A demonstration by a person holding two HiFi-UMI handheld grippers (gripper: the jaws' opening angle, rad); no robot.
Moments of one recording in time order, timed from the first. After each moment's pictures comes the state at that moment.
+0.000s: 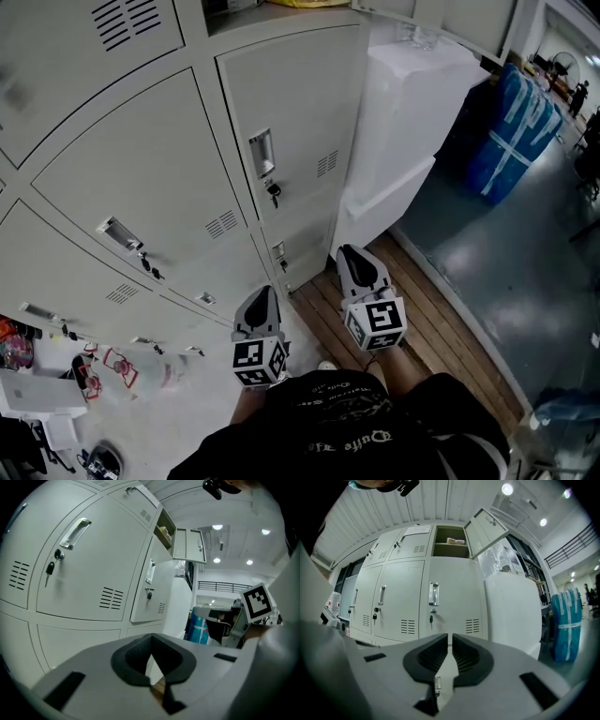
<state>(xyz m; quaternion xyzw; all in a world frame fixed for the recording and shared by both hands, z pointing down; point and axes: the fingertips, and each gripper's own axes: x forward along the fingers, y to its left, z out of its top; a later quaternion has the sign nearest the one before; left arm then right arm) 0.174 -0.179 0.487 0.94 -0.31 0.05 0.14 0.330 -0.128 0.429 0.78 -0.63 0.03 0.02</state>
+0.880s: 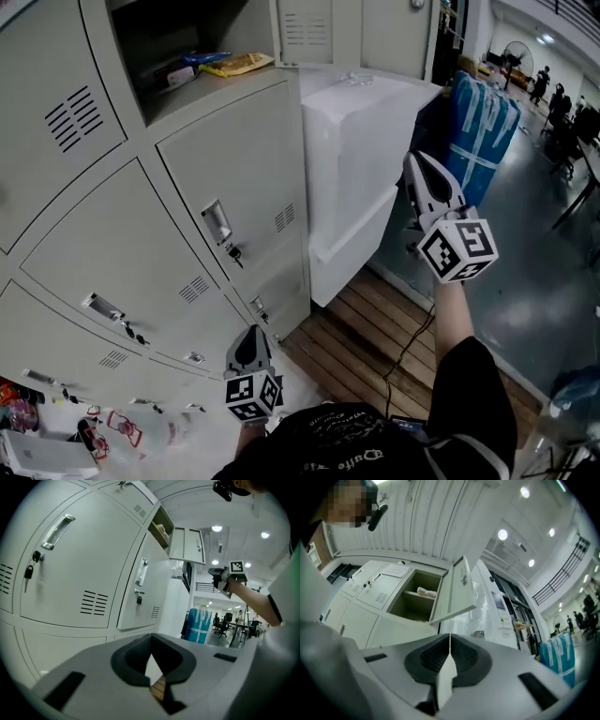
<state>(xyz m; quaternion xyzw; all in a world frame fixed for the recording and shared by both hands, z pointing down) 0.215 -0.179 0.469 0.95 -0.29 0.06 0.13 0.527 -0.066 0.162 0.81 -0.55 -0.18 -0.08</state>
